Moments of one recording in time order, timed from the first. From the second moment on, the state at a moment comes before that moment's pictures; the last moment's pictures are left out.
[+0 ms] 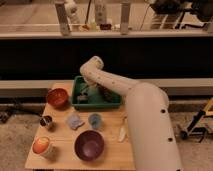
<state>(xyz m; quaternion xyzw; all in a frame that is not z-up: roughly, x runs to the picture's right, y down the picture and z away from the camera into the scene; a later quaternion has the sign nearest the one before) -0.096 -0.043 0.960 -0.12 -0.11 -0.27 0.95</state>
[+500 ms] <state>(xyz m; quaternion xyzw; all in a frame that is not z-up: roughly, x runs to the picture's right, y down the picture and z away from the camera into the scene) -0.085 -0.019 0.948 -0.12 -0.12 -0.28 0.94</state>
